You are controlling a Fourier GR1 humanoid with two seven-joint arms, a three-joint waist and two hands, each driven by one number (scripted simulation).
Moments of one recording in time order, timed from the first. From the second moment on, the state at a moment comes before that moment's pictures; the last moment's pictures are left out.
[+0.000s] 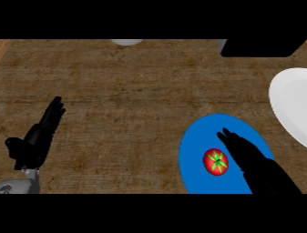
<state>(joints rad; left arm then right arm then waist) -0.06 0.26 0.01 -1.35 0.07 -0.01 -0.12 -0.01 -0.64 0.61 -2.13 0.49 0.04 0.73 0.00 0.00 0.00</state>
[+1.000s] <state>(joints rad) -0.05 0.24 0.07 -1.36 0.03 -0.06 -0.11 -0.03 -0.41 0.51 -1.84 0.70 0.23 0.62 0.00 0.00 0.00</state>
